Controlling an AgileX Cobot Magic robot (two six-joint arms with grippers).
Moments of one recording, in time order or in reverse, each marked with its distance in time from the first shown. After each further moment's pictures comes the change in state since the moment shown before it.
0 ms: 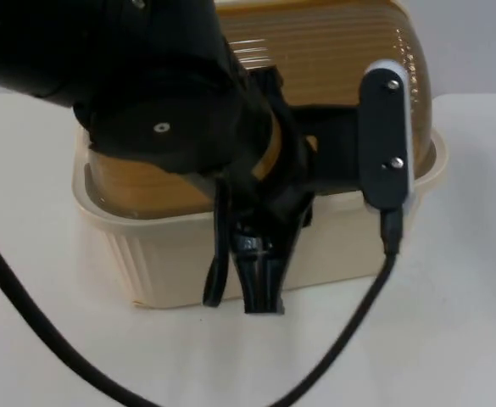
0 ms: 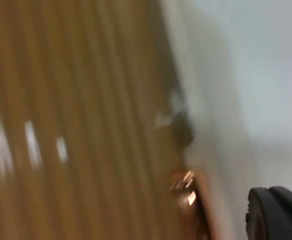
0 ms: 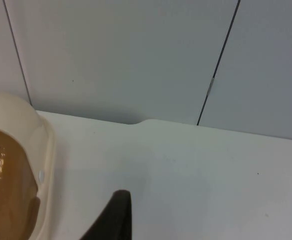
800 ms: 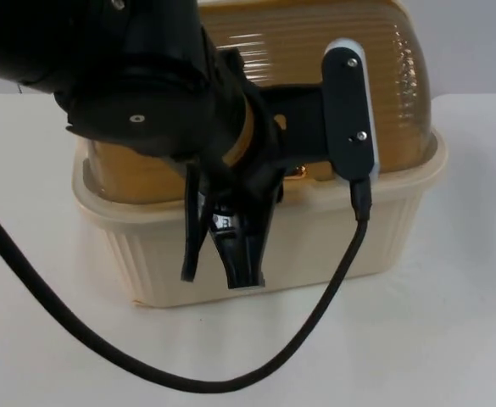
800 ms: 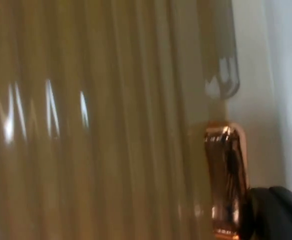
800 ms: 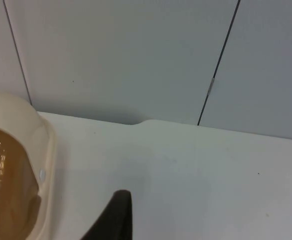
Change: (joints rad) right arm 0.000 0.000 0.000 0.000 0.000 0.004; left arm 0.034 0.002 0.000 0.156 0.031 -0.193
